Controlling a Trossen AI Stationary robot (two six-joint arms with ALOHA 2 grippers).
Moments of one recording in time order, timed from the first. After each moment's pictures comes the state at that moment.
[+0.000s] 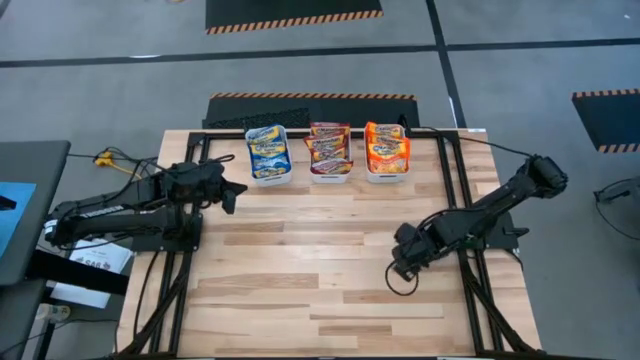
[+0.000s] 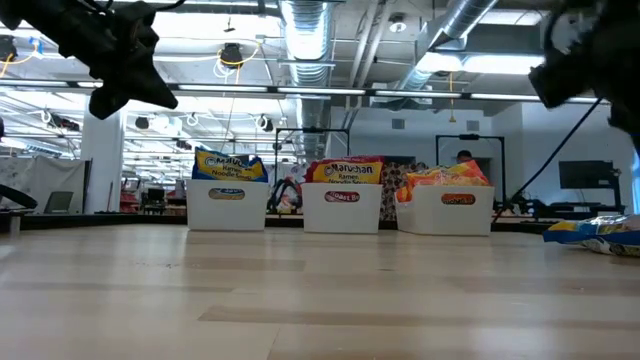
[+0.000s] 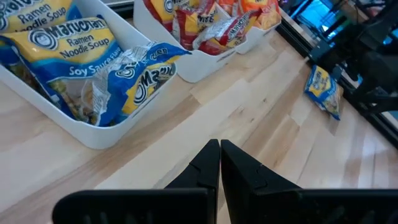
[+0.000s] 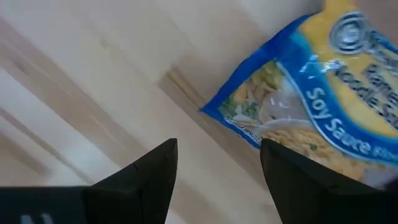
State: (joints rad) left arm 0.28 0.50 0.52 -0.46 -0.16 -0.61; right arm 0.46 1.34 0.85 -0.95 -0.04 1.25
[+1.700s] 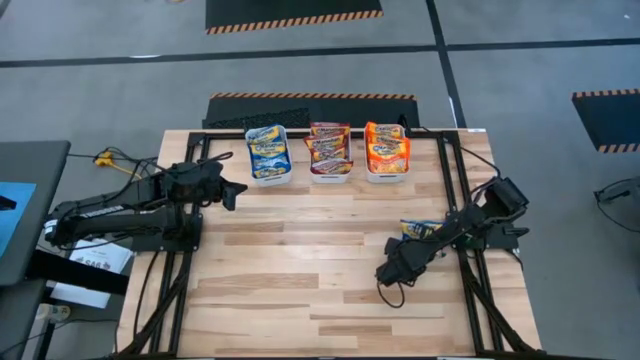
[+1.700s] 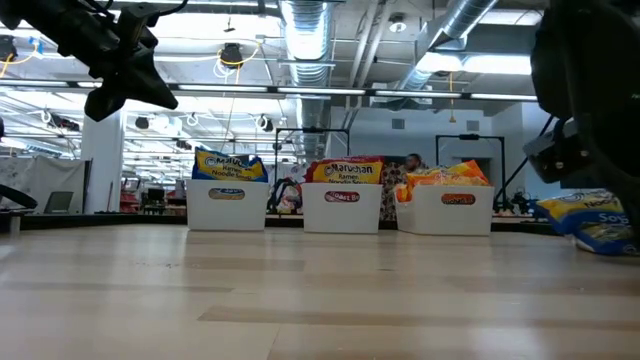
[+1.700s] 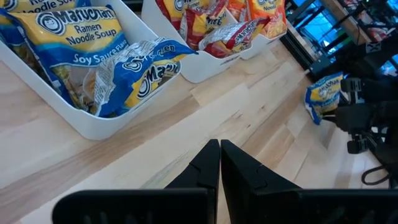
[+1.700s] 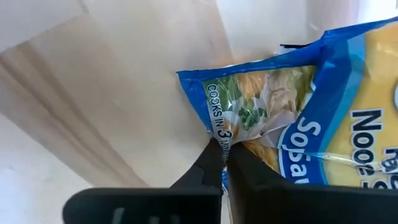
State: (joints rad) left arm 0.28 0.50 0.52 -0.47 -0.17 -0.72; right arm 0.48 1.77 0.92 -1.05 0.13 0.94
